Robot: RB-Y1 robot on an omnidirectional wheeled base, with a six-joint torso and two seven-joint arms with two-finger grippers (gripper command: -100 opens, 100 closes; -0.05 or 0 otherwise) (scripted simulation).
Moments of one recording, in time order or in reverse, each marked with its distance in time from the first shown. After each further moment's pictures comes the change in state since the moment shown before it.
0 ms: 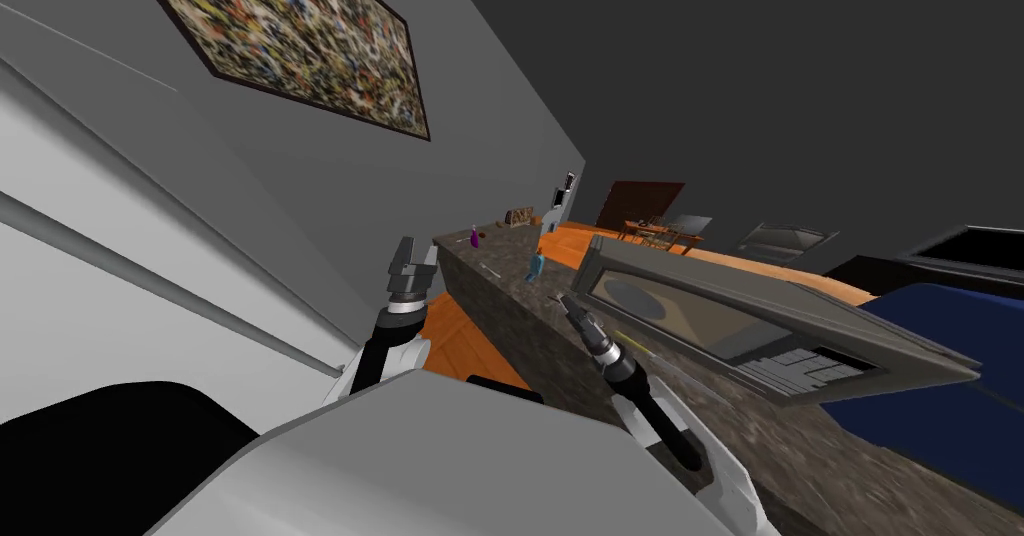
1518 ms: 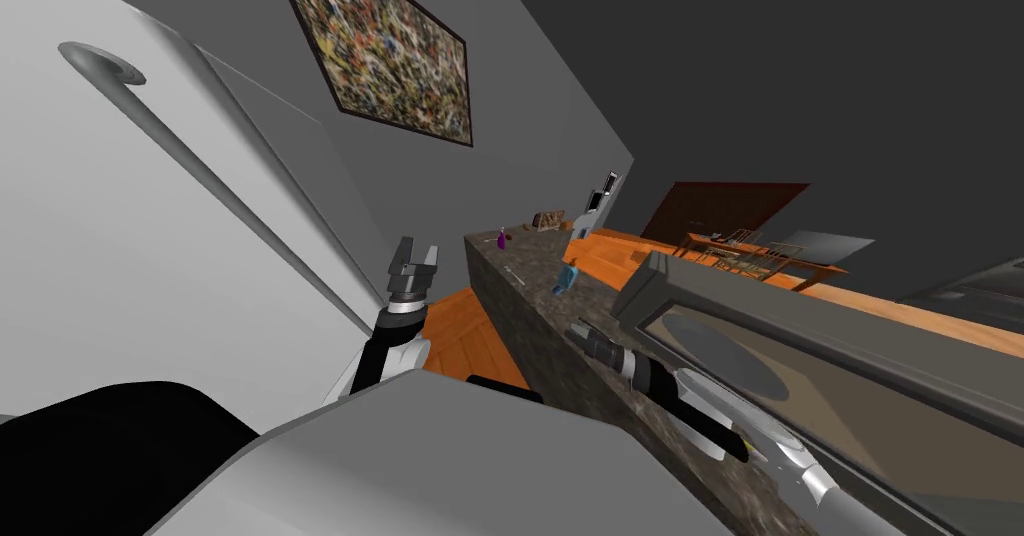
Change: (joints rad) left arm 0.000 0.000 0.000 0.000 0.000 0.000 0.000; right arm -0.125 -0.453 0.159 0.280 0.175 -0.025 -0.028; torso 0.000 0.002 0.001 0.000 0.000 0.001
